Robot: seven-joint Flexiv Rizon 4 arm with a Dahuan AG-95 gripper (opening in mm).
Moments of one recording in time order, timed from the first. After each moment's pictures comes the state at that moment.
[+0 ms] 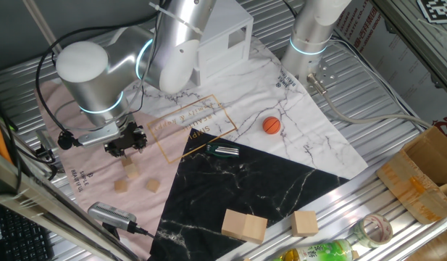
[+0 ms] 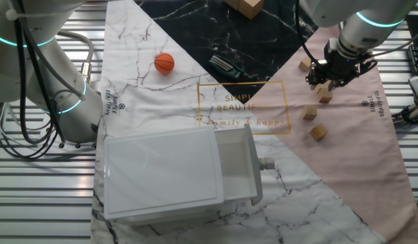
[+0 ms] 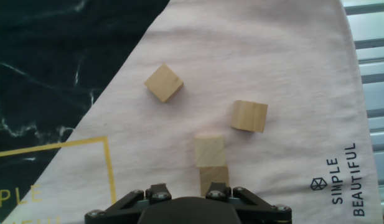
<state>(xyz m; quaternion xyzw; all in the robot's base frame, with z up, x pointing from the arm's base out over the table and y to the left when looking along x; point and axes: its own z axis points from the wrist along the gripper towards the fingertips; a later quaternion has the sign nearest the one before) 0.669 0.065 0.062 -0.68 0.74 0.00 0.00</state>
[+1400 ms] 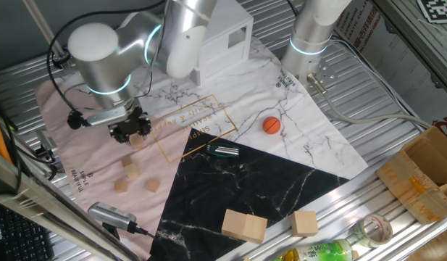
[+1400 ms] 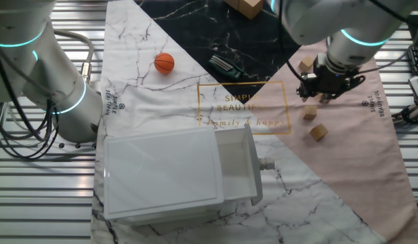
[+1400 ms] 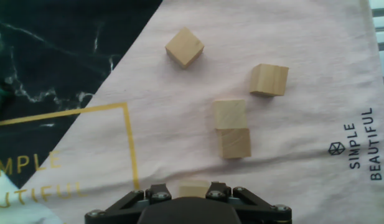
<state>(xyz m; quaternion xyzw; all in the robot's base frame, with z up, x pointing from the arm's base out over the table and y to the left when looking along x) 0.647 0.031 0.059 -0.67 0.74 0.00 0.01</state>
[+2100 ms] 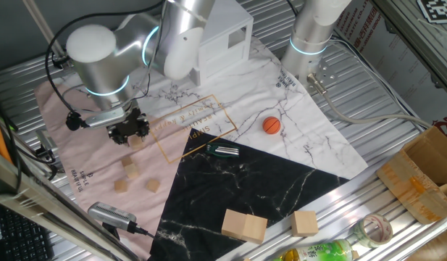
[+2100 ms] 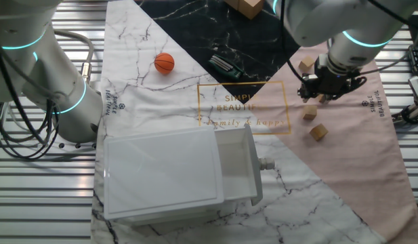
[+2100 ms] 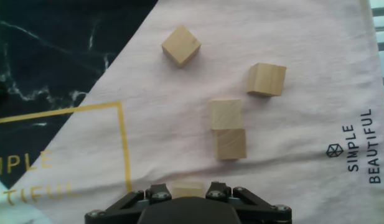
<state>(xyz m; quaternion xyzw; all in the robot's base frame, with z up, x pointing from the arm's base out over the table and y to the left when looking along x) 0.651 0.028 0.052 -0.68 0.73 0.00 0.01</state>
